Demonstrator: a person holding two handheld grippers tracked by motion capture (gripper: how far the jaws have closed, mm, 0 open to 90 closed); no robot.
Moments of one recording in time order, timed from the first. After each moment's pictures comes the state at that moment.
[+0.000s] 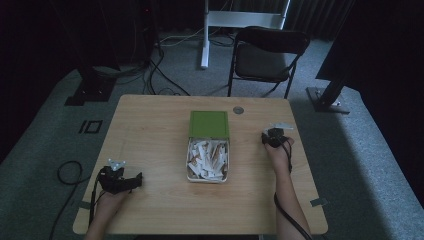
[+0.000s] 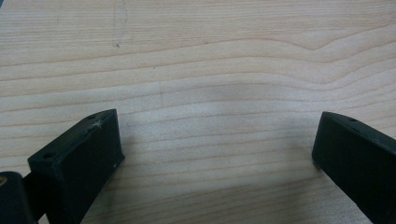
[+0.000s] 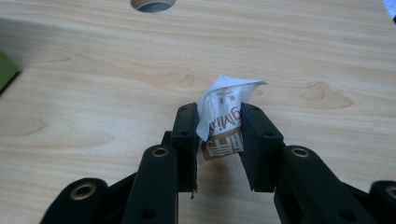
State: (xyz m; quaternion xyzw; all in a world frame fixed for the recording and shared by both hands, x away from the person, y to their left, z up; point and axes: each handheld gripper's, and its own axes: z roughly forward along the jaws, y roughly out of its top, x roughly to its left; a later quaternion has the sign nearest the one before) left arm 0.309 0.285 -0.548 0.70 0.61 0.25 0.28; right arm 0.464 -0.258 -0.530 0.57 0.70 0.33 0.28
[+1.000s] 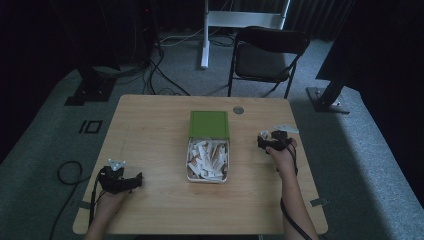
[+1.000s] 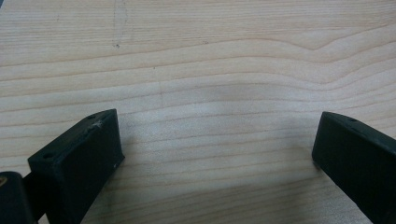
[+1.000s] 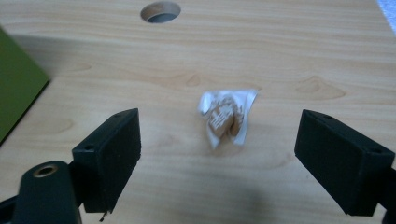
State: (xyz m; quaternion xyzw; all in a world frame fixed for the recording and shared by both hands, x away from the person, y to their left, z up) left arm 0.309 0.285 -0.548 0.70 0.61 0.25 0.28; right arm 0.440 -0.263 -0.522 0.58 0.68 0.36 0.26
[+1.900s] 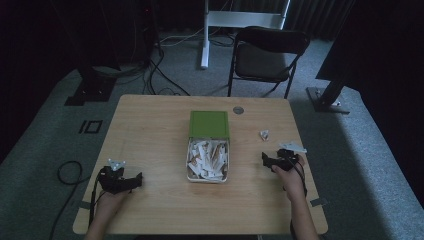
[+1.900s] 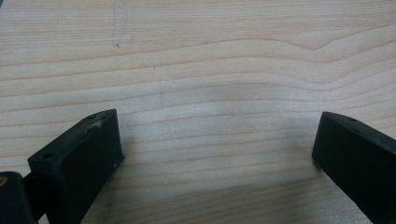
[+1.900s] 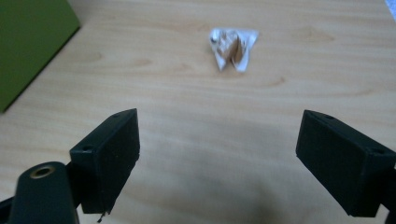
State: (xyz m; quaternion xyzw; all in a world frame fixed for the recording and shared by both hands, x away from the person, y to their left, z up) left arm 0.309 0.285 -0.548 0.70 0.61 0.25 0.28; right arm 0.375 -0.276 -0.534 0.57 0.70 0.36 0.26
